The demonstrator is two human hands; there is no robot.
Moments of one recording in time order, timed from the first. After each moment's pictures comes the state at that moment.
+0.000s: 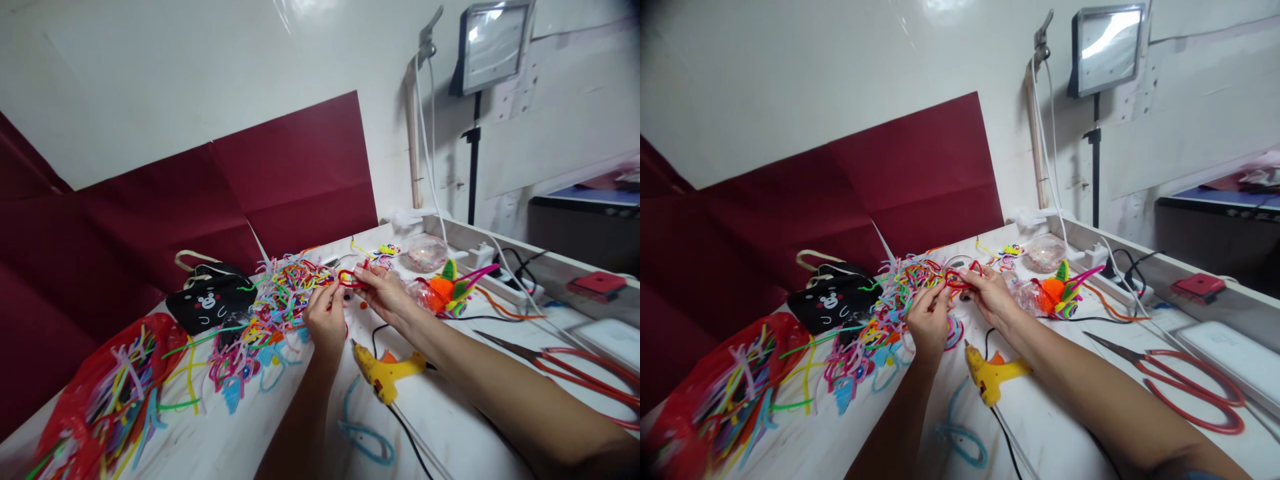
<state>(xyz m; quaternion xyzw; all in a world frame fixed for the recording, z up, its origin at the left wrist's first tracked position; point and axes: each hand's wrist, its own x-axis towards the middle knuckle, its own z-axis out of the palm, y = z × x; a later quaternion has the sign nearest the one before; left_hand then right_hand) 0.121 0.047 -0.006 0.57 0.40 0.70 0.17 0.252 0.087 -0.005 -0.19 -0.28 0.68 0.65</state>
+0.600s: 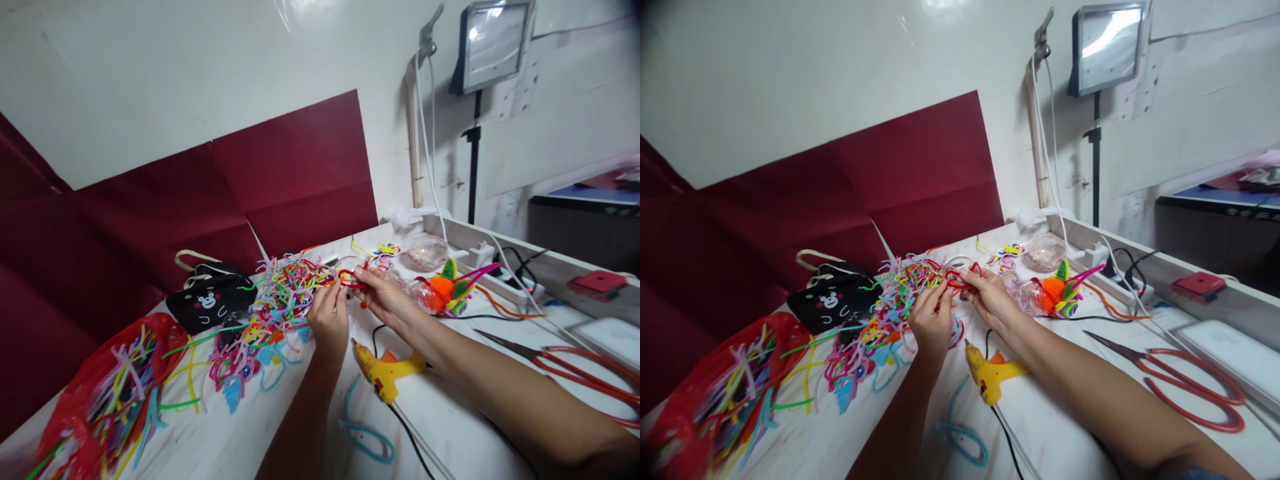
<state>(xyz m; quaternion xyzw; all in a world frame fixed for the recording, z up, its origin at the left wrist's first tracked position) 0.115 0.060 -0.024 0.67 0.37 0.63 -0.11 0.245 0.088 -0.011 -0.16 -0.26 0.69 0.65</state>
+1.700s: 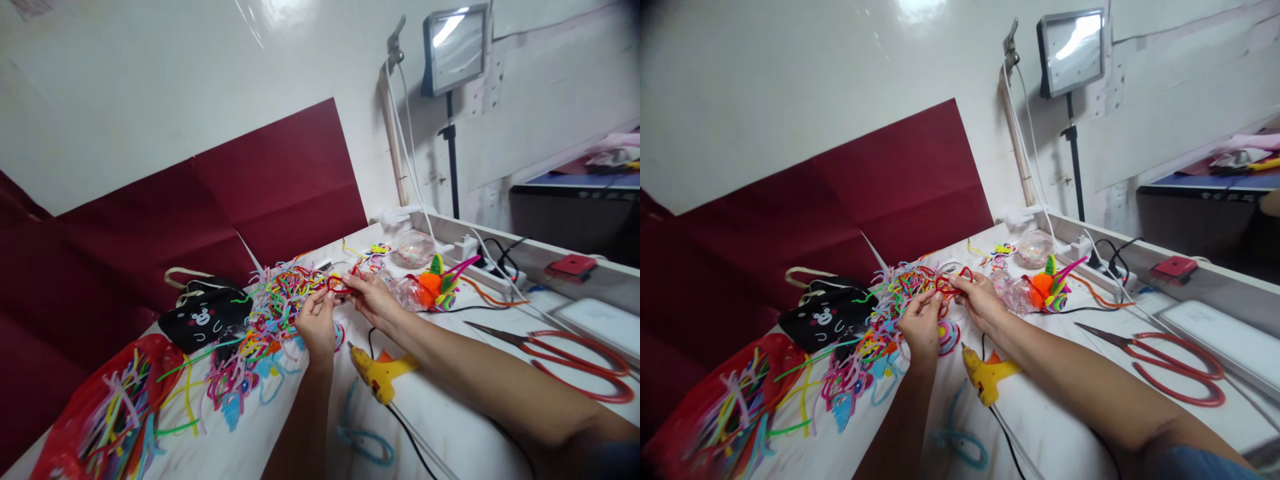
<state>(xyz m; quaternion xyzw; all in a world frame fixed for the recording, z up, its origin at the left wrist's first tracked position) 0.122 0.064 -0.019 0.49 0.44 0.71 0.26 0.241 0.090 -0.014 -0.19 -0.26 0.68 0.66</state>
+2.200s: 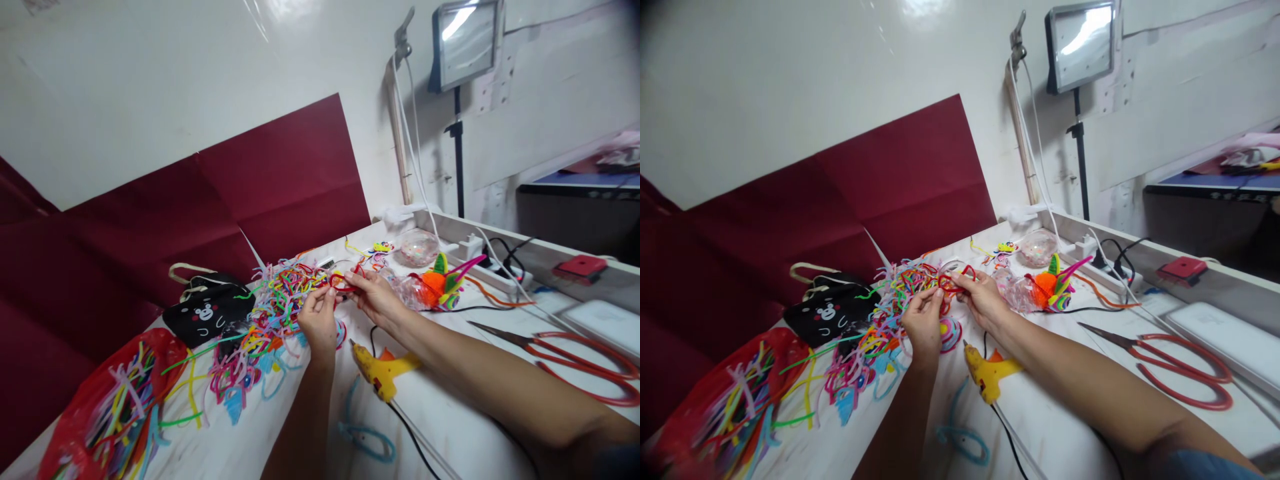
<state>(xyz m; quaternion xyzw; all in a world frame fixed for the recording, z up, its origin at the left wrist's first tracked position) 0.121 0.061 -0.016 0.49 0.42 0.71 0.28 0.242 0.090 -0.017 -0.19 -0.26 0.69 0.65</state>
